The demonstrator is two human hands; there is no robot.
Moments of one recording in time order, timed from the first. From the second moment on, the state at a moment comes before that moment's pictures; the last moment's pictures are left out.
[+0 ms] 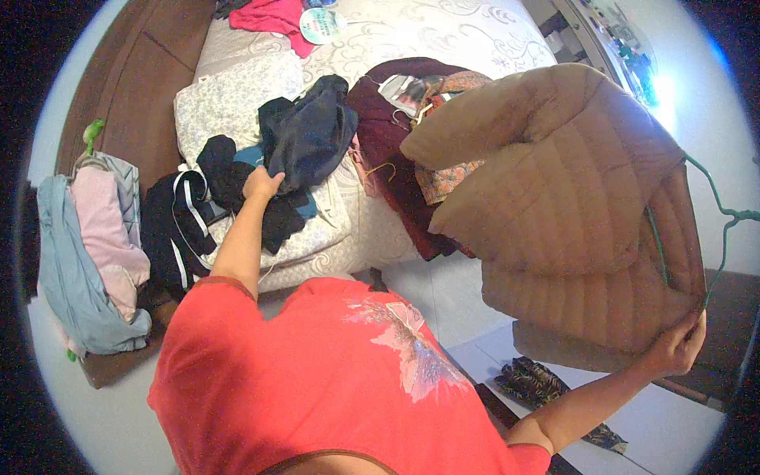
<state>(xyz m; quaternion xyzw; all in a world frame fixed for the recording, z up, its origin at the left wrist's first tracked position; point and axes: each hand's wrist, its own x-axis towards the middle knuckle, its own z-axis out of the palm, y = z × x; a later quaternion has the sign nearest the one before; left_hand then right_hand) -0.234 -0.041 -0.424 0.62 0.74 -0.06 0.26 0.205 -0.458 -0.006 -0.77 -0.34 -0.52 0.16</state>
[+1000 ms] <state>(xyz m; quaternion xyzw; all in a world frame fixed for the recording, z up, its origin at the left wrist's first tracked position) -0.138 0.062 -0.248 0.56 0.16 0.28 0.76 0.160 -0.492 -0.006 -0.77 -0.32 -0.52 0.20</state>
